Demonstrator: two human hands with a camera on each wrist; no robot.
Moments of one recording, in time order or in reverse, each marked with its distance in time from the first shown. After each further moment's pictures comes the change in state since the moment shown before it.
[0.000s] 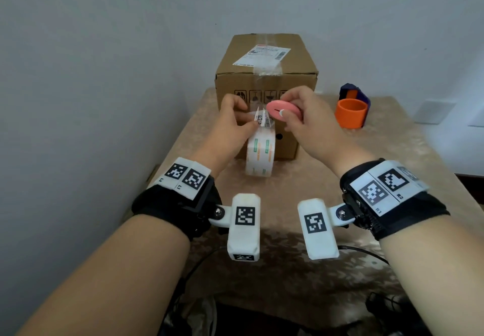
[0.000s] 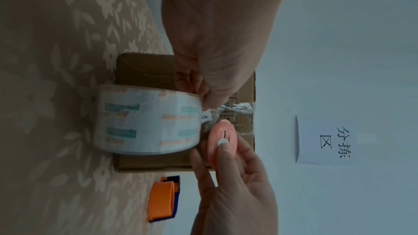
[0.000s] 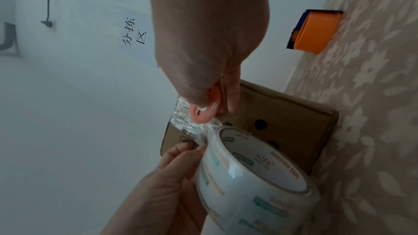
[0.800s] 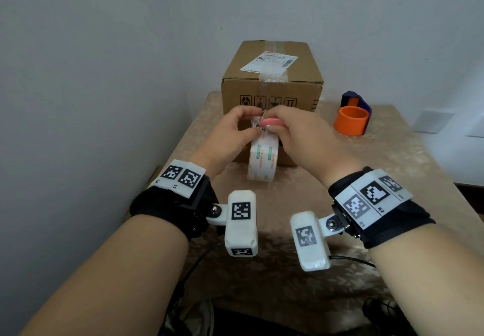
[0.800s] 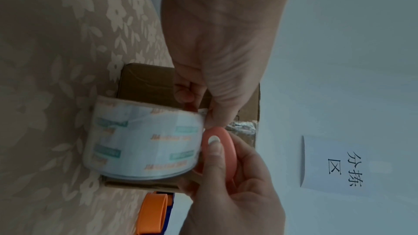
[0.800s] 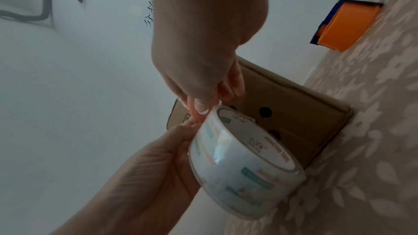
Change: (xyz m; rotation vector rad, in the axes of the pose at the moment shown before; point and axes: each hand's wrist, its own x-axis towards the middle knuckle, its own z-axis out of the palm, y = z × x) left_hand -0.003 -0.001 -0.011 -0.127 -0.160 -0.023; right_hand -0.003 -0.017 0.012 -0.375 -0.087 -0.156
